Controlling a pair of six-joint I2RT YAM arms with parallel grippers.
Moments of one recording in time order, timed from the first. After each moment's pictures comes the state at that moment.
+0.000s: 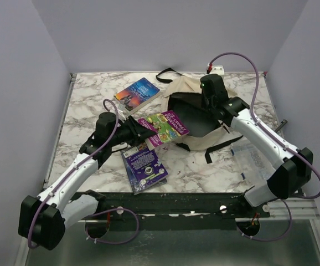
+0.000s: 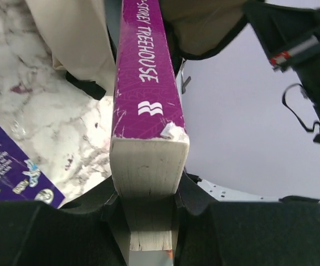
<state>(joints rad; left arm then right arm) -0.38 0.99 0.70 -0.07 0.52 -1.11 0.56 1.53 1.43 -0.55 0.54 0.27</state>
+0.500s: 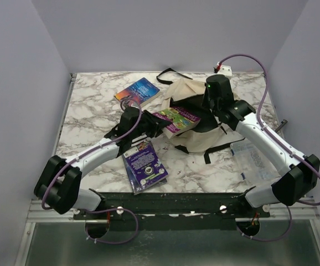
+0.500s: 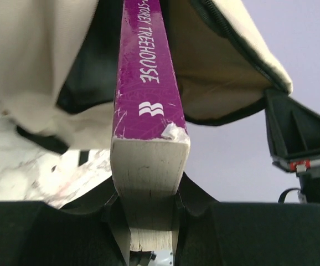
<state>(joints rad) -0.56 1.33 0.76 0.19 0.28 -1.45 0.55 1.43 1.37 -0.46 0.50 0.40</state>
